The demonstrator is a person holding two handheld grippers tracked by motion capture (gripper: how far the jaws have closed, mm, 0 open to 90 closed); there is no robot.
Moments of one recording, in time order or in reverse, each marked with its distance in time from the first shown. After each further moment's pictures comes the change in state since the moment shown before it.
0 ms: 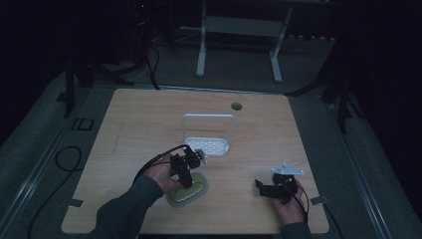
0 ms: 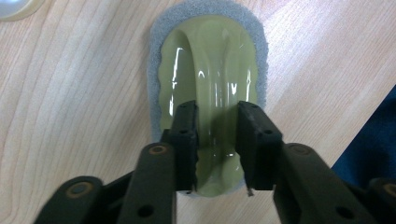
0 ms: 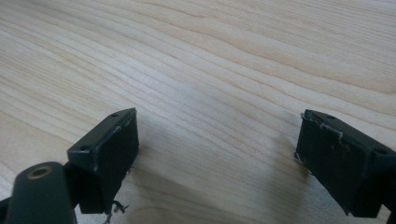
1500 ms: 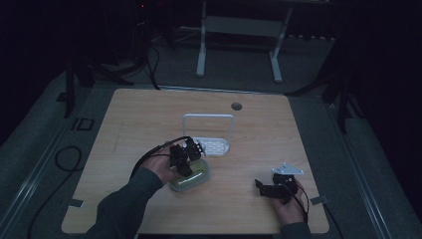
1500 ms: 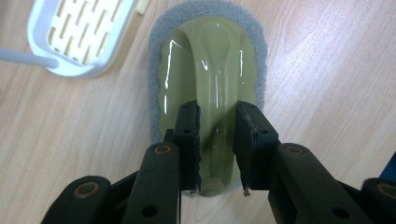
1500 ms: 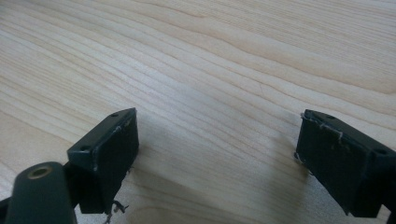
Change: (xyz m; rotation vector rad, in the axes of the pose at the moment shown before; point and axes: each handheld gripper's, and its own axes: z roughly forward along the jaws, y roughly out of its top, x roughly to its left) left arm 0.007 0.005 -0.023 -0.113 0.133 0.127; right arm 0.000 0.000 0.000 -0.001 -0.001 -0.002
